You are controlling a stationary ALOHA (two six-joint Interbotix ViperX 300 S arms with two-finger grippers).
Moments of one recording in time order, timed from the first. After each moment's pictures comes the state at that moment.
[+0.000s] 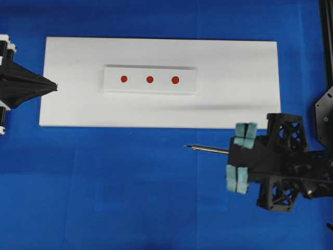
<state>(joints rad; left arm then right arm) -0.02 -0.97 1.21 0.00 -0.32 -0.04 0.50 -0.23 0.41 -0.34 1.17 0.87</state>
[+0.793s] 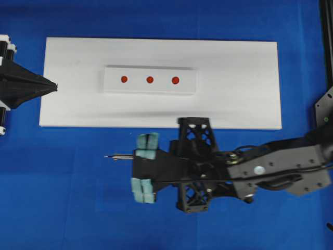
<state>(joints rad) -0.02 -0.97 1.21 0.00 -0.32 -0.04 0.35 0.13 0.05 -0.34 1.01 0.61</state>
